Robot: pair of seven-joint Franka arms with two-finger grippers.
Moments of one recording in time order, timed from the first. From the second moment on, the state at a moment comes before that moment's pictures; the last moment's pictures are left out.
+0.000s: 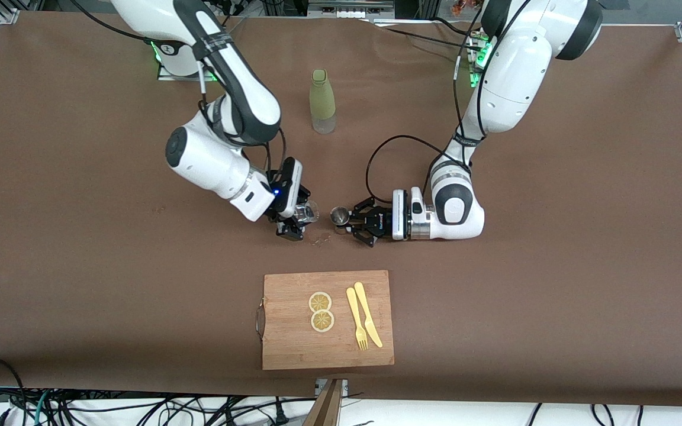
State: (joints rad) left arm -0.44 0.95 0.03 -1.58 -1.87 1.91 2.49; right arm 0.53 0.48 0.01 -1.76 0.89 2.52 -1.61
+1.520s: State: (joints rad) left arm 0.16 0.94 0.37 -1.59 -1.26 1.19 2.72; right arm -0.17 0.76 -0.01 -1.79 1.24 1.83 -2.43
